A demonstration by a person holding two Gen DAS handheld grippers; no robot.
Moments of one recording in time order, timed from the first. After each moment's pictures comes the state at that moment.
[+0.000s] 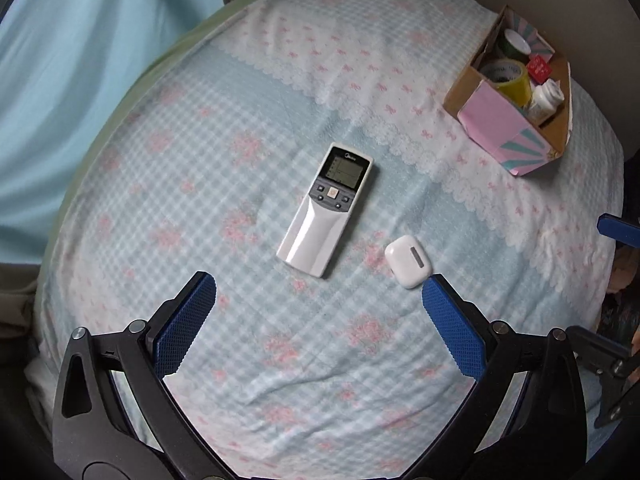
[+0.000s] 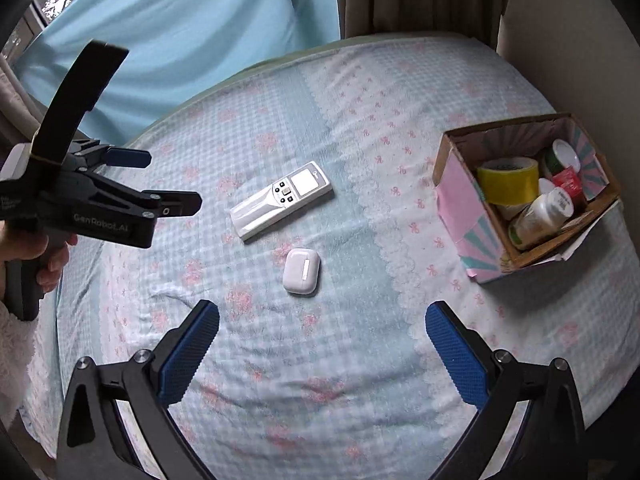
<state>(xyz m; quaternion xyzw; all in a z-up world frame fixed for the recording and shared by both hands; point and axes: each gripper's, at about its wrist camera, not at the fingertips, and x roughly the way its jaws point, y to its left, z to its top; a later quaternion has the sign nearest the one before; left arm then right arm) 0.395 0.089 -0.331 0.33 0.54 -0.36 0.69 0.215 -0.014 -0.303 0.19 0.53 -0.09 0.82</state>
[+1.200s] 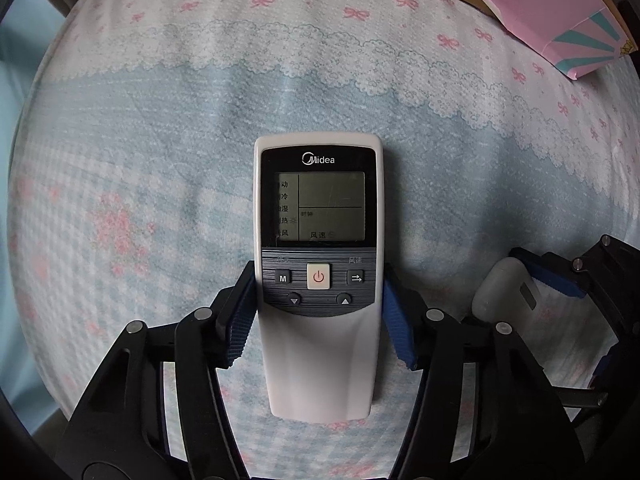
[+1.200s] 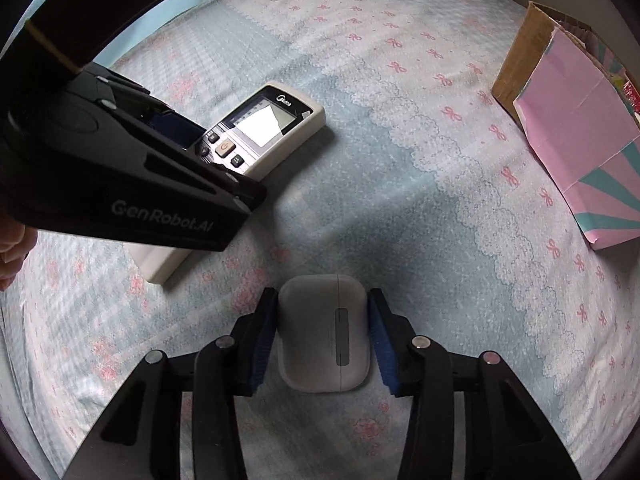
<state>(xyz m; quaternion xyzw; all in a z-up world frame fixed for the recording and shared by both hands) 0.432 -0.013 -0.505 0.47 0.52 -0.45 0.55 0.316 0.015 -0.470 0.24 0.56 -0.21 0.77</state>
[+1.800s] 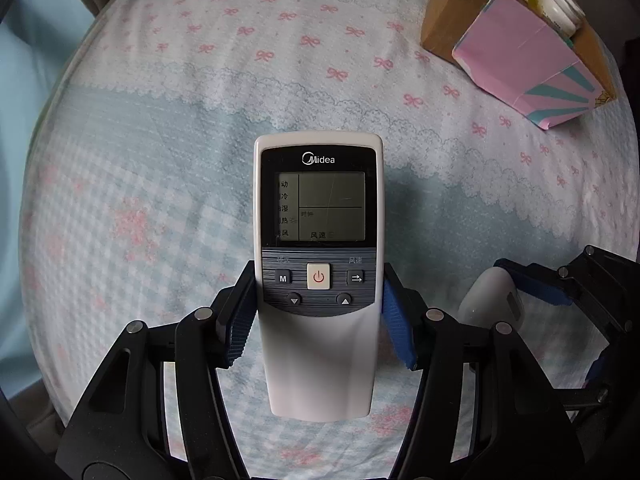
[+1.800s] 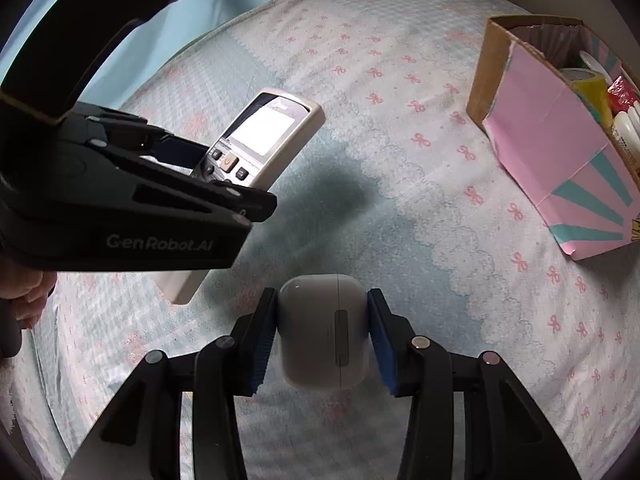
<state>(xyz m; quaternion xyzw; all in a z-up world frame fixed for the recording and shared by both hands) 0.408 -0.020 -0.435 0.42 0.53 -0.44 0.59 0.282 -0.039 -0.424 0.27 0.53 -0.18 0.78</state>
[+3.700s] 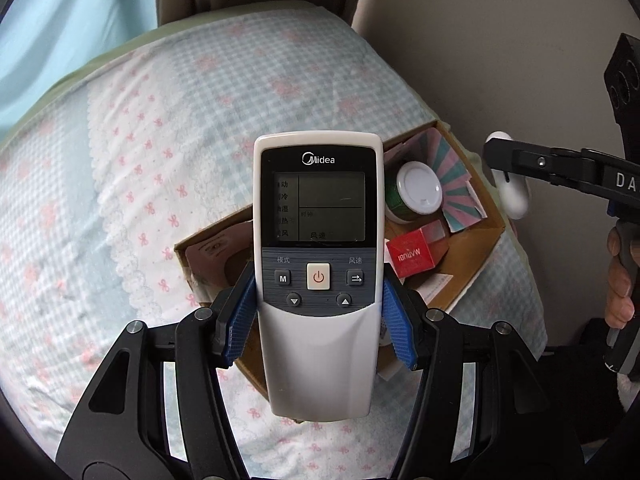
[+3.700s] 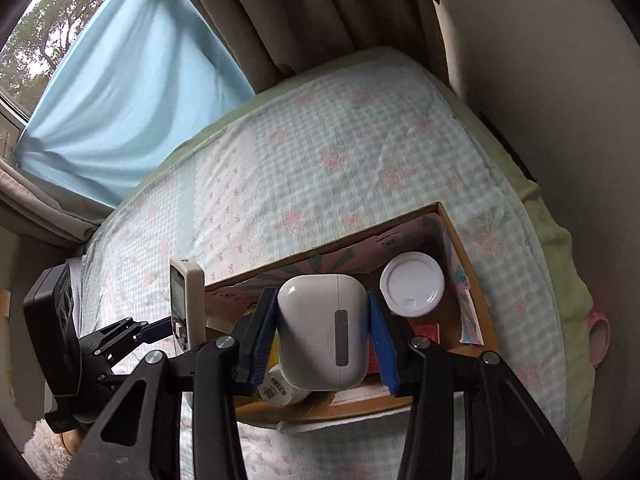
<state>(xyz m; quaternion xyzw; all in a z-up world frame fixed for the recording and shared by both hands) 0.290 -0.213 -0.324 0.09 0.56 -0.33 0.75 0.248 -0.428 -0.287 0.24 0.52 -0.02 0.82</state>
